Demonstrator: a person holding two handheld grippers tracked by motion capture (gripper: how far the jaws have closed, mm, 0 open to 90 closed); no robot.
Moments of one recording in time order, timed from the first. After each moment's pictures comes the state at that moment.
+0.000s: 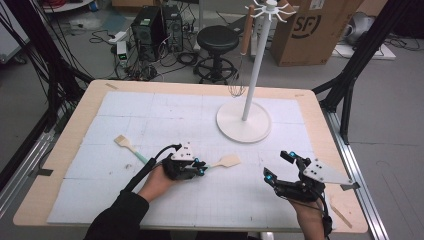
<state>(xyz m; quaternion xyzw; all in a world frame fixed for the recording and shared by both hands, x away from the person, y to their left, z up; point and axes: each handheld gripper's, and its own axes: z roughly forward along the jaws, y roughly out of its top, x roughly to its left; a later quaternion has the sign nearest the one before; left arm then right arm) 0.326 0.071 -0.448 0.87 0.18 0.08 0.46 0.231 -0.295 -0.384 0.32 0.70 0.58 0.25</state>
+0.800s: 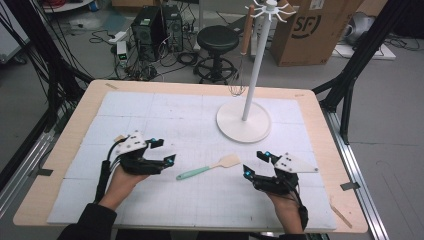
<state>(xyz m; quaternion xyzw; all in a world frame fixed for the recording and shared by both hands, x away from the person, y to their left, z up) 0.302 0.184 -0.405 0.75 0.31 0.17 0.56 0.265 -0.248 -0.412 0.33 0.74 0.55 0.21</state>
